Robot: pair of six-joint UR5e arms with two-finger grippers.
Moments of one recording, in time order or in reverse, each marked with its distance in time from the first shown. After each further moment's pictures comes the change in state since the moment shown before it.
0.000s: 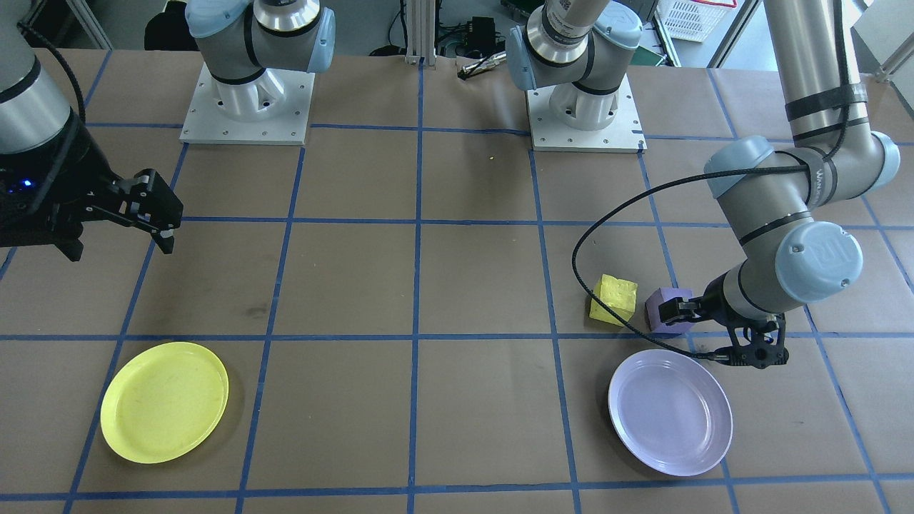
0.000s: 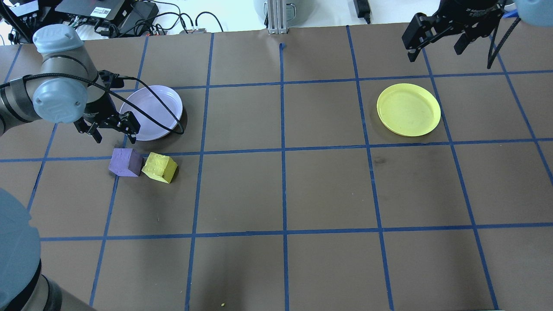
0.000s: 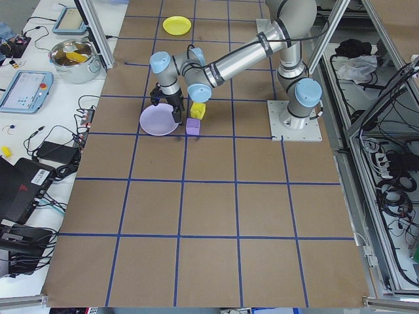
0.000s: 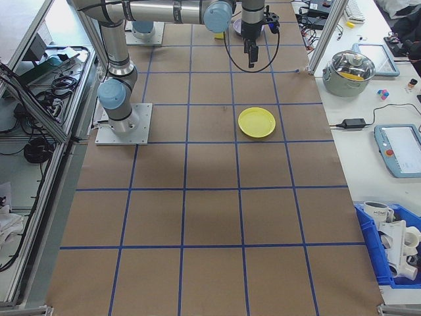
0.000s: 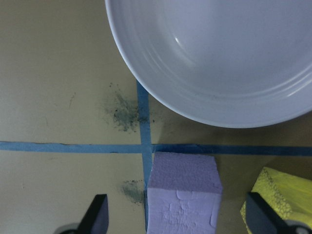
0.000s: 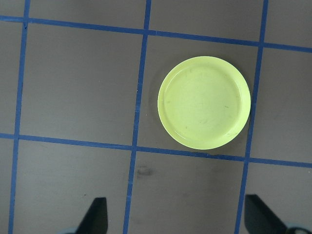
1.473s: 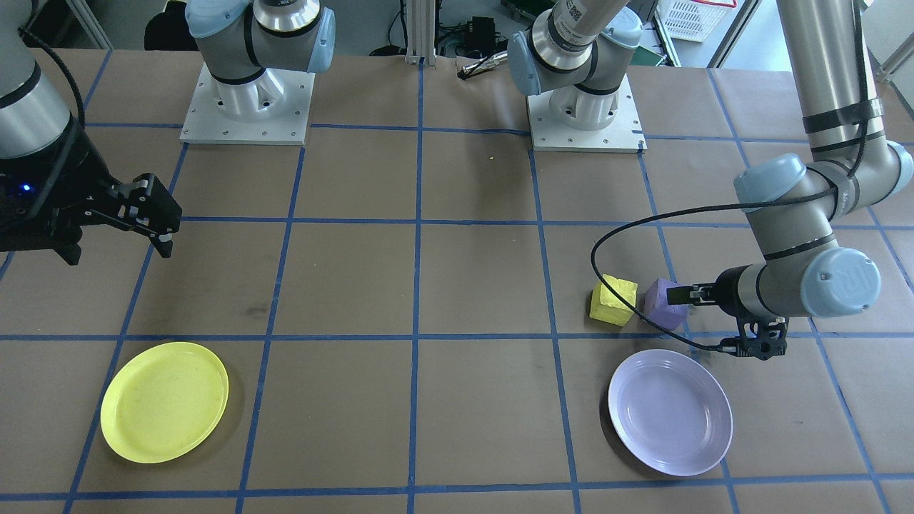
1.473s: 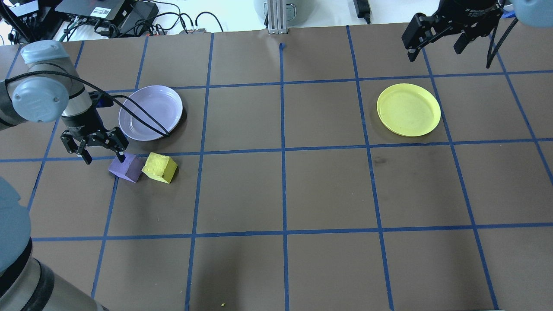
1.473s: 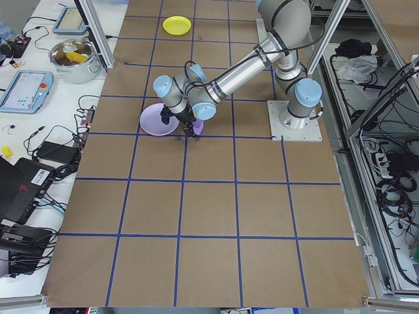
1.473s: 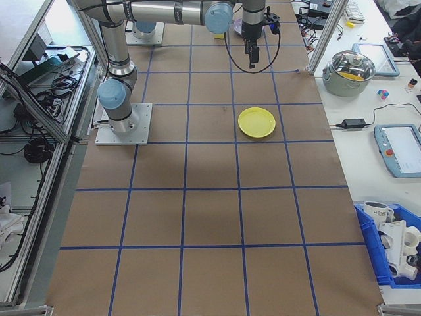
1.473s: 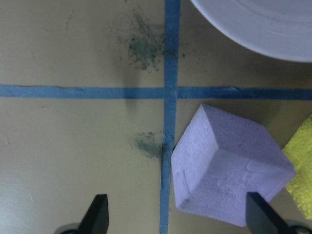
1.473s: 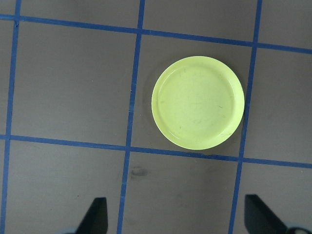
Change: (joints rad) left arm 0.084 -0.040 0.024 -0.194 -0.001 0.034; right arm 0.000 0.006 0.001 -0.012 -0.004 -0.002
